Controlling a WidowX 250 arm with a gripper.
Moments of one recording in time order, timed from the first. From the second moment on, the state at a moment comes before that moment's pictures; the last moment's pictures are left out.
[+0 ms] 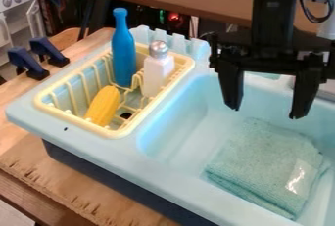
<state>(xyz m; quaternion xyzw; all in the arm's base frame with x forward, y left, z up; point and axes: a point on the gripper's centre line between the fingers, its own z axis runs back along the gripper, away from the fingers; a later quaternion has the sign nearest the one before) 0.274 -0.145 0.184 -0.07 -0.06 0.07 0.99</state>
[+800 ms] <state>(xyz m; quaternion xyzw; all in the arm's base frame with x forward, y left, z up) 0.307 -0.150 0.137 -0.04 -0.08 -0.01 1.00</state>
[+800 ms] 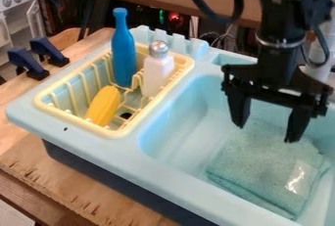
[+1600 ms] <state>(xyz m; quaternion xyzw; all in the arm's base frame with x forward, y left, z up) 0.331 -0.150 0.085 -0.03 -0.06 -0.02 1.00</state>
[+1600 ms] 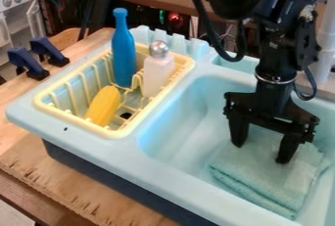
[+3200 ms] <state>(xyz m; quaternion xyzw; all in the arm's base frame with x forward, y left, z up) 0.246 -0.170 0.099 -0.02 0.01 0.01 1.00</state>
